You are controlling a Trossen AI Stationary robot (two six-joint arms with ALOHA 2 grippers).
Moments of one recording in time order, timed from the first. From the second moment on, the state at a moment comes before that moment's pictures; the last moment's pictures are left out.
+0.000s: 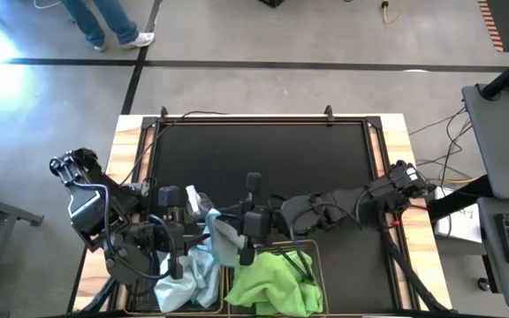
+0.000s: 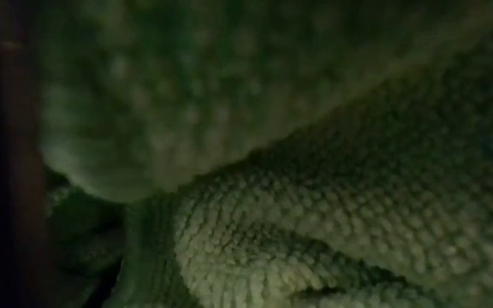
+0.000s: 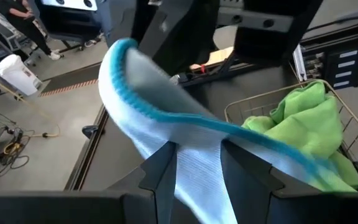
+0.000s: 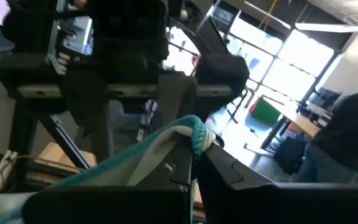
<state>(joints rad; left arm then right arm) -0.81 1.49 1.81 -1.04 -0.90 -0.26 0.38 1.91 1.99 -0.06 0.47 -0.40</state>
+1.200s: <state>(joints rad) -0.79 1.49 1.82 -1.07 -0.90 -0.24 0.39 1.90 2.00 -0.10 0.16 -0.31</state>
